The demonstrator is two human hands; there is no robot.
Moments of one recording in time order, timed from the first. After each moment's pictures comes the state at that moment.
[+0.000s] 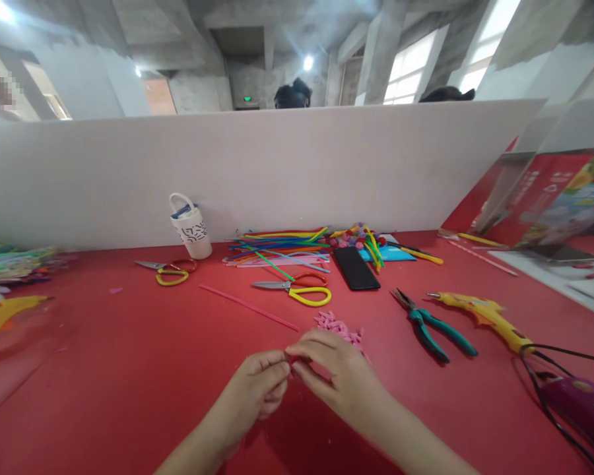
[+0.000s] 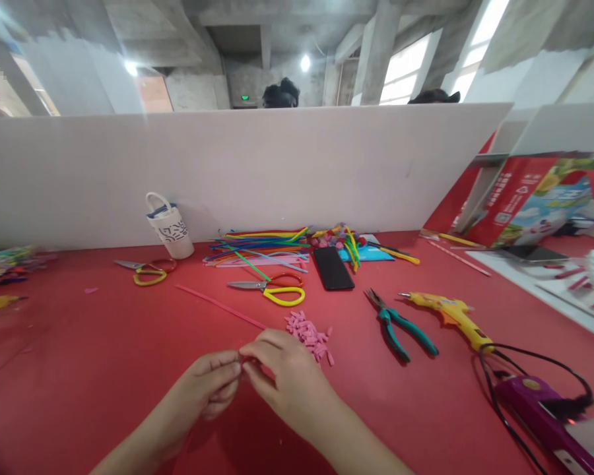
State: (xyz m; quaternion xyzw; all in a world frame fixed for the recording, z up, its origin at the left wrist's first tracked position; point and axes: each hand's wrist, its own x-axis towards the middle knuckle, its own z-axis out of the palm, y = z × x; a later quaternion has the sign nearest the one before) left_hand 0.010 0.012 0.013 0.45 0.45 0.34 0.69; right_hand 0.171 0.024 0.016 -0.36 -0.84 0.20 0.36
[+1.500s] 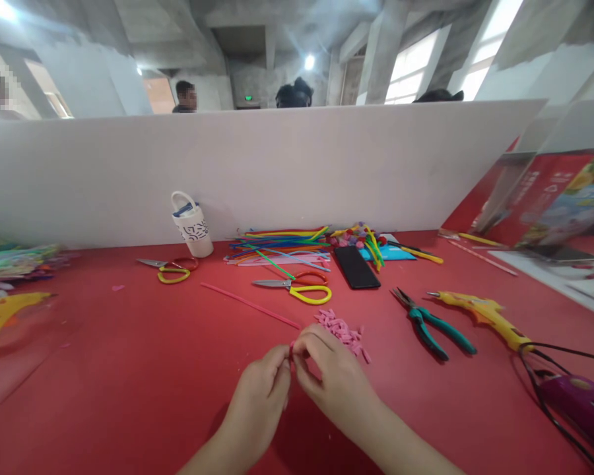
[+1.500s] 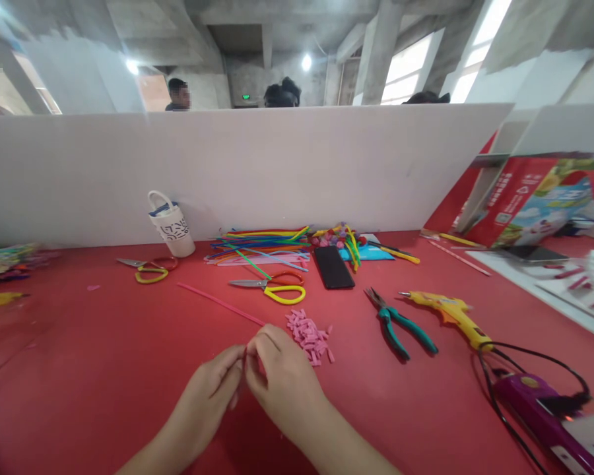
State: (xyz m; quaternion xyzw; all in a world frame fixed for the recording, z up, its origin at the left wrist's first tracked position) left_hand 0.018 0.001 0.003 0.64 0.55 0.33 0.43; right_hand 0.156 0.023 0.001 -0.39 -0.82 0.10 0.41
